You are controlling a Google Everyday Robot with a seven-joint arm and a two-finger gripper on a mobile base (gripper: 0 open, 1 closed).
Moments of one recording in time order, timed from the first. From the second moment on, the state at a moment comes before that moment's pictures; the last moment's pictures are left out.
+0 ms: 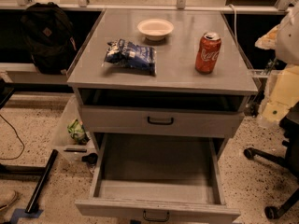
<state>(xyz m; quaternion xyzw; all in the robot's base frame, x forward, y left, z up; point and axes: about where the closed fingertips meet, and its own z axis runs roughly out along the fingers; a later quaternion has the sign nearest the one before) 0.438 -0.216 0.978 -0.60 0.78 -0.04 0.16</state>
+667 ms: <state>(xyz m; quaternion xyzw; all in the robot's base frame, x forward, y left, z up) 0.454 -0.219 0.989 -0.60 0.77 0.00 0.20</state>
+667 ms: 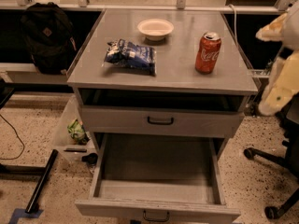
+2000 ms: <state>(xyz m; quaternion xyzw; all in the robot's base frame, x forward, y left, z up) 0.546 -0.259 1.026 -0.52 0.73 0.21 0.39</state>
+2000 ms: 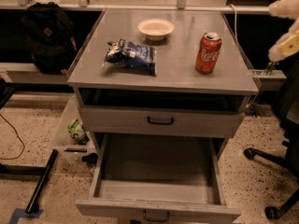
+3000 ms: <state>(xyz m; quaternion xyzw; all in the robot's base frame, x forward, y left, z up) 0.583 -0.262 1.010 -0.46 0.74 0.24 0.43</state>
